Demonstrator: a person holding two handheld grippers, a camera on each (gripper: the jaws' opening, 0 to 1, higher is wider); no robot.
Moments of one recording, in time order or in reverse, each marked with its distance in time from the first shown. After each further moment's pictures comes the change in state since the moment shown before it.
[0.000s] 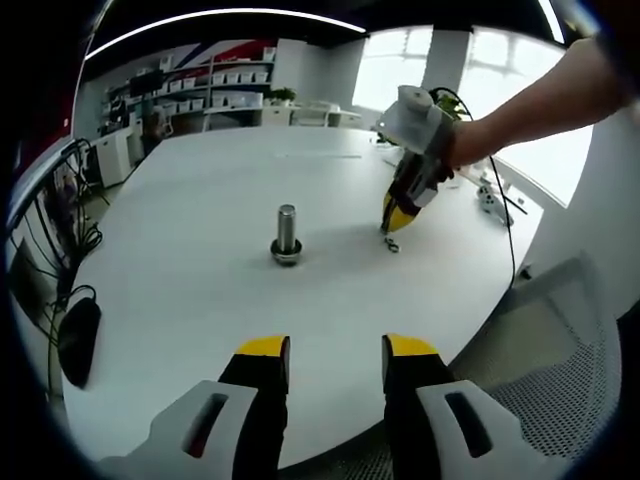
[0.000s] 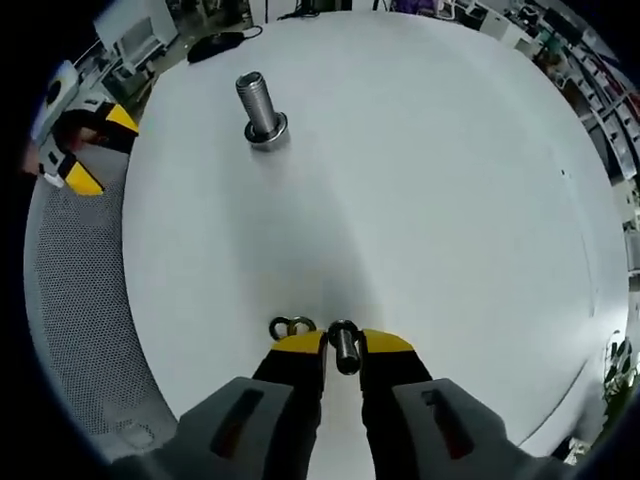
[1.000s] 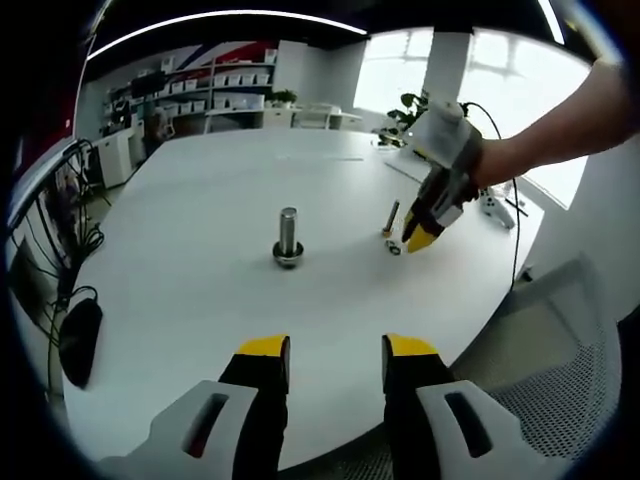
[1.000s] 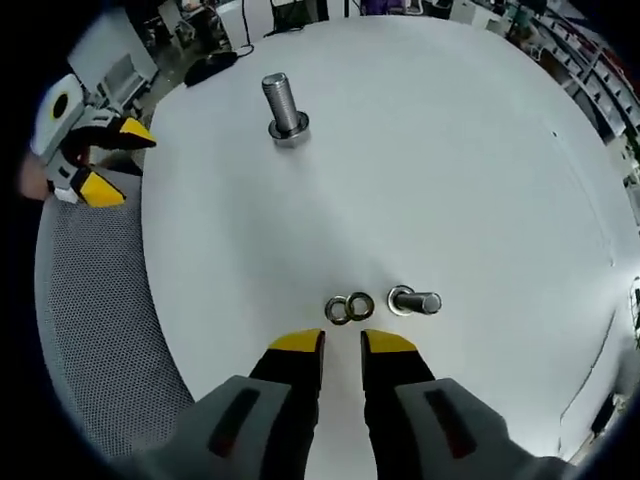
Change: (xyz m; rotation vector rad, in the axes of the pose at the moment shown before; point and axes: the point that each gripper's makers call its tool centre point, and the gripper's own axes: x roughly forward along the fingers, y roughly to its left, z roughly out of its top) left arm -0.001 0.001 0.003 -0.003 -0.014 0.006; right arm -0.002 0.042 -0.013 0.140 -0.055 0.036
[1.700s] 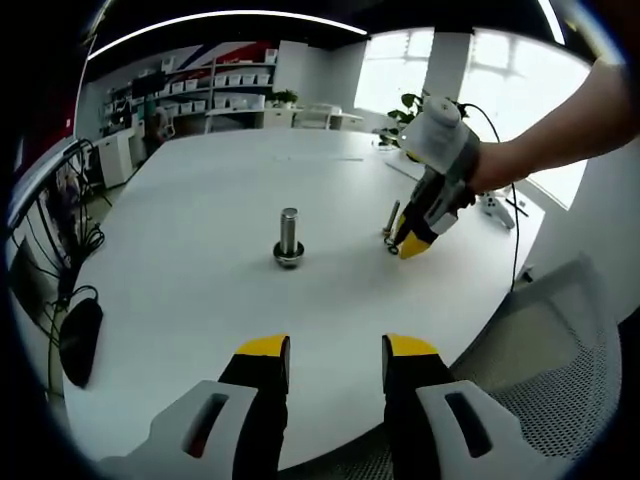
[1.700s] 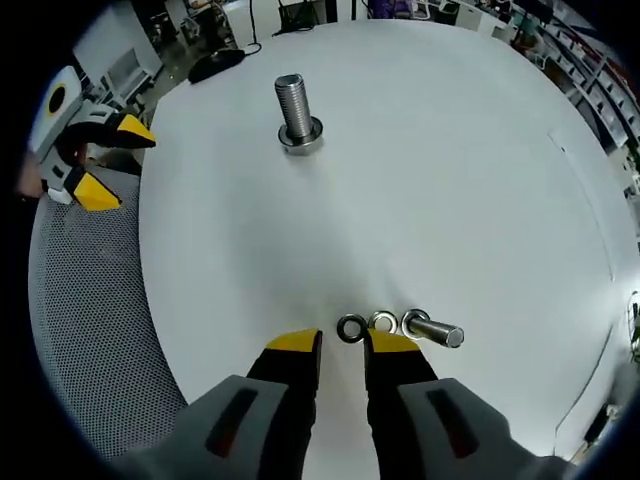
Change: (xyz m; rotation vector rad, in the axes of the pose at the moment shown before) left arm 0.000 0.001 0.000 -0.001 0.001 0.002; right arm 0.007 0.004 0.012 -0.036 -0.011 -0.017
